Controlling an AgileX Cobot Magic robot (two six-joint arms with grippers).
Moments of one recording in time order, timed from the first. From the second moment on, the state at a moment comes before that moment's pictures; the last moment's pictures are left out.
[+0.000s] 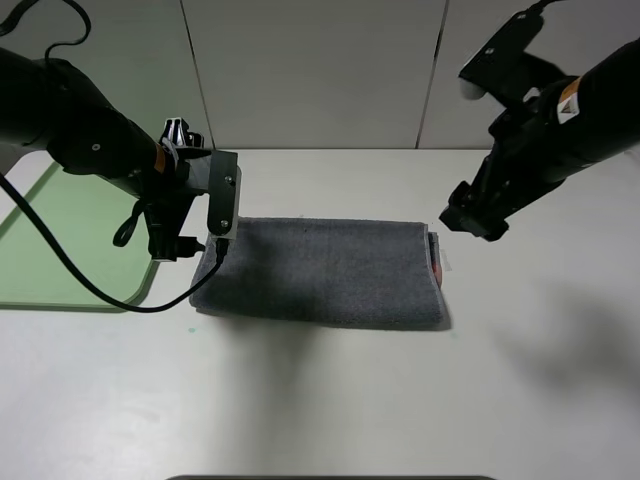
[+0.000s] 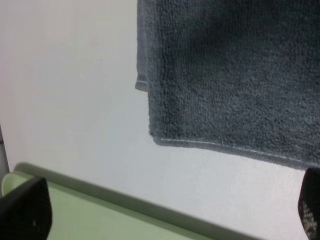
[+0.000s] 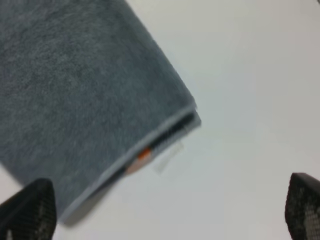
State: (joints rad) left arm -0.46 1.76 -0.93 0.51 0.17 0.75; right arm 0.45 1.32 -0.87 -0.16 0.59 -0.31
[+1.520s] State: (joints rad) left arm -0.46 1.76 -0.93 0.51 0.17 0.75; right arm 0.45 0.21 -0.49 0.01 1.01 0.02
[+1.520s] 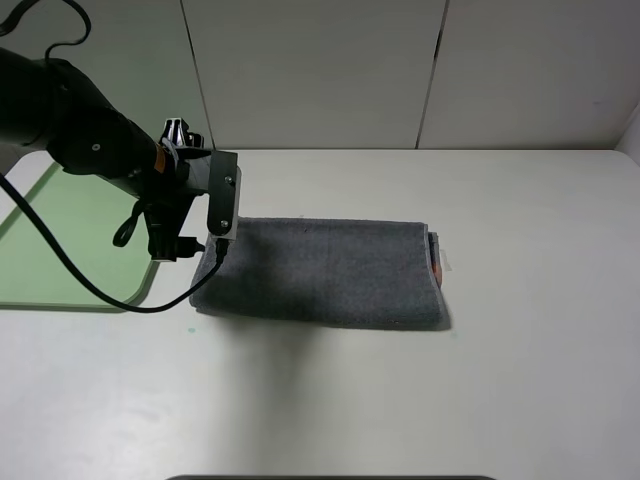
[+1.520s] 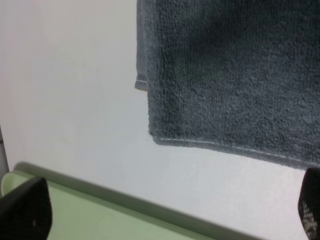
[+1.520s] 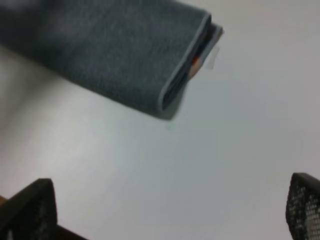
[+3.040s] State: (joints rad) left arm -0.46 1.76 -0.93 0.51 0.18 0.74; right arm 0.01 -0.01 -0.49 0.04 1.02 0.02
